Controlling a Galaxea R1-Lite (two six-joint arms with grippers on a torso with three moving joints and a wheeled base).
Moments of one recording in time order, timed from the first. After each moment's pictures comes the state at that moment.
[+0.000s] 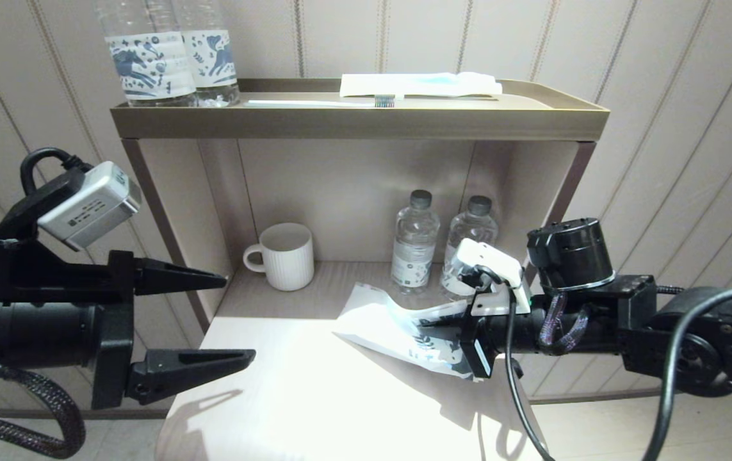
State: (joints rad) left arm -0.44 1.26 -0.91 0.15 -0.55 0.29; right arm 0.47 1.73 -0.86 -0.37 0.46 -0.31
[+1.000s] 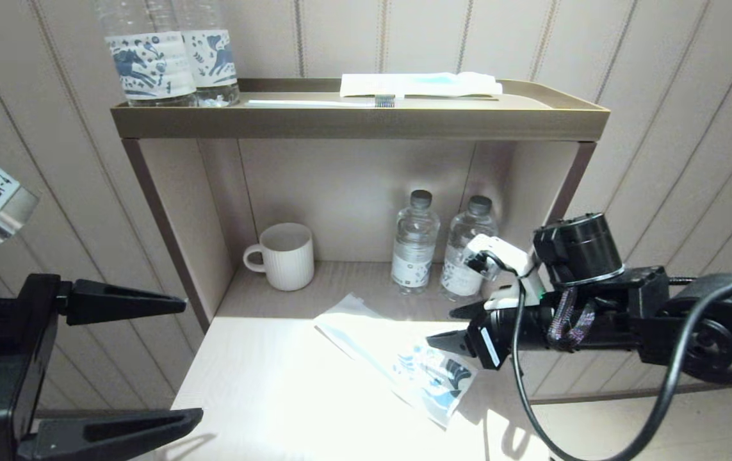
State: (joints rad) left arm -0.47 1.09 -0.91 0.29 -0.55 0.28; right arm 0.45 1.69 -0.89 -0.24 0.33 -0.16
